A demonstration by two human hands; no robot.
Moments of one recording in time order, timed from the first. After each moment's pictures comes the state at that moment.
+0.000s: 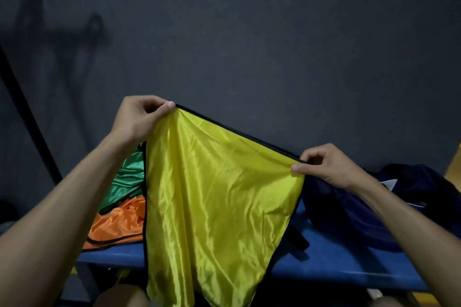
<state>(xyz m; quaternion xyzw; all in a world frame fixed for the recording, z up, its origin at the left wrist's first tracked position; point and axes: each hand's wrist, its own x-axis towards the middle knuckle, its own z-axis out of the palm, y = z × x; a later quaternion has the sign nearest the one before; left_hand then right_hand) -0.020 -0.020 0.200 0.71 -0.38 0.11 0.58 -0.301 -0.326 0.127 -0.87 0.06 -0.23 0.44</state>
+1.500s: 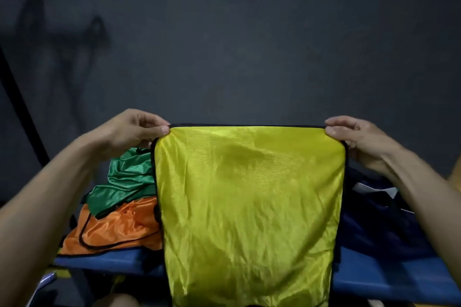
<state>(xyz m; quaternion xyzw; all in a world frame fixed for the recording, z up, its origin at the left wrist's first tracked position) -0.006 0.008 0.206 0.74 -0.40 -0.14 0.52 -0.317 -0.356 0.187 -0.68 0.18 -0.30 0.65</state>
